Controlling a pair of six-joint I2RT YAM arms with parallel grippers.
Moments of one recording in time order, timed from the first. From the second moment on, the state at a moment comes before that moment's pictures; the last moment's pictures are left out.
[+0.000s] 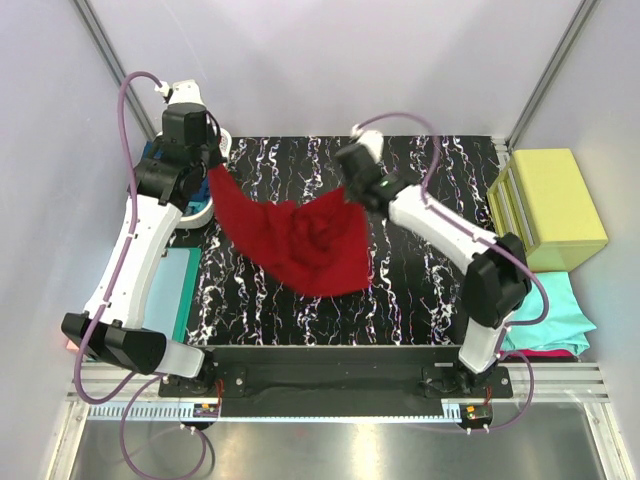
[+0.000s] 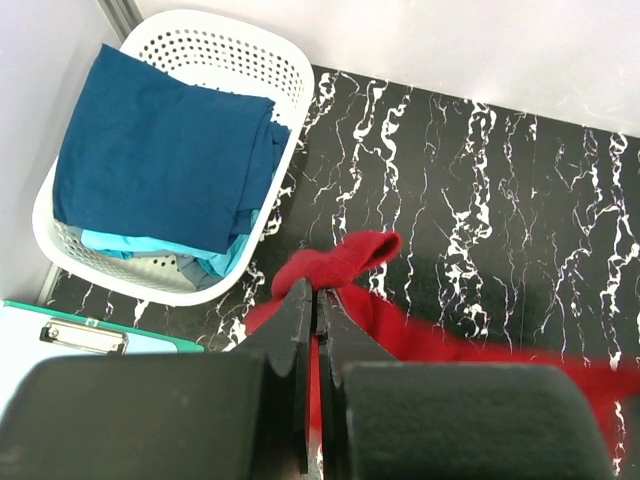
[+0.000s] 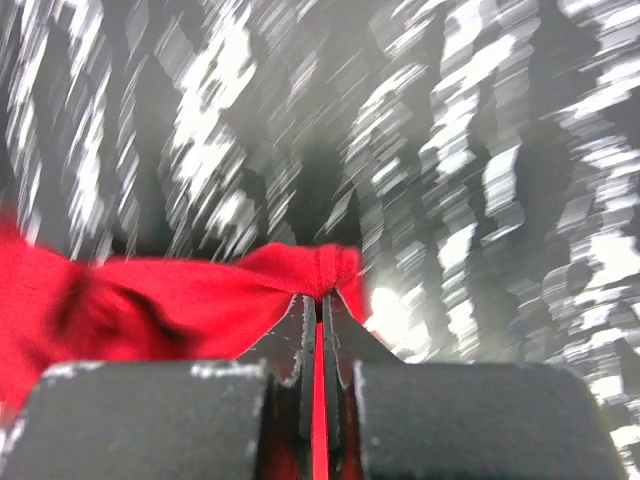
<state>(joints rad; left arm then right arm) -0.27 1.41 1.71 -0.76 -0.39 -0.29 0.70 1.81 1.59 -0.51 0.45 0.47</state>
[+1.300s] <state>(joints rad) -0.47 1.62 1.67 -0.61 -0.41 -0.30 0.38 2.07 1.85 -0.60 0.42 0.38</state>
